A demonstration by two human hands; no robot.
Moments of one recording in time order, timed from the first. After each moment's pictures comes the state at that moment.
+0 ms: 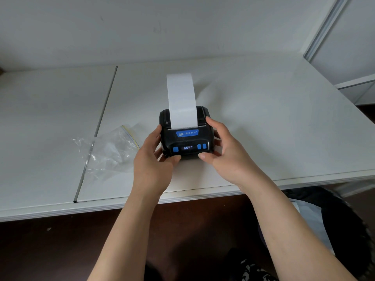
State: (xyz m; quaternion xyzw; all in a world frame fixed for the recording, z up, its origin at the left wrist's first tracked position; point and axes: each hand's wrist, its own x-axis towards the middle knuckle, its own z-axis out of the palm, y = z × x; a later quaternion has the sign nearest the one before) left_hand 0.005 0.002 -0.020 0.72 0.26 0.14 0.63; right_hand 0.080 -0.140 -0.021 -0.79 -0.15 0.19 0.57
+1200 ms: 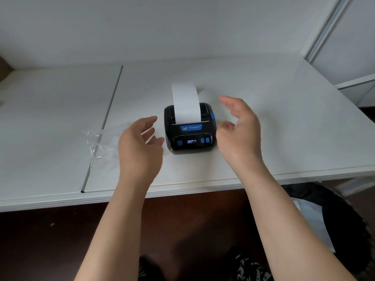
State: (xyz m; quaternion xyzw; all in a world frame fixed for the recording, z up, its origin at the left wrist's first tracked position) left_hand -0.003 0.015 0.010 0.76 0.29 0.22 0.54; right_hand 0.070 -0.124 0.013 -0.82 -0.07 -0.06 0.56
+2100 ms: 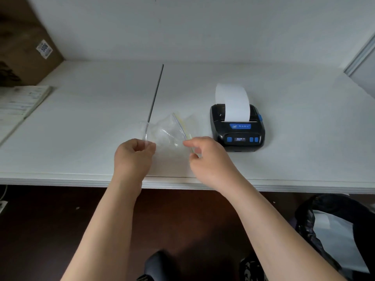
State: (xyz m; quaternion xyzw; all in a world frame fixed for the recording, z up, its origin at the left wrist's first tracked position) left_hand -0.067 0.111 -0.017 0.69 0.44 0.17 0.55; right_hand -0.004 -0.028 -0.004 -0.86 -0.24 0.17 0.41
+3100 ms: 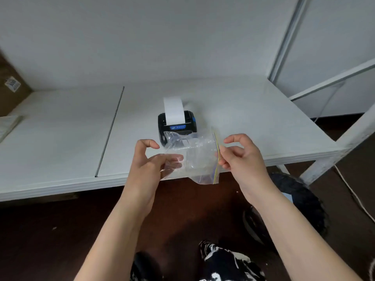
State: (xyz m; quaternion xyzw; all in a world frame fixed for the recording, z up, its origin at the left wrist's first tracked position) left_hand -0.101 -0.043 0.047 0.63 0.20 0.12 0.74; right_hand -0.025 -0.213 0.033 -0.73 -0.03 0.07 0.68
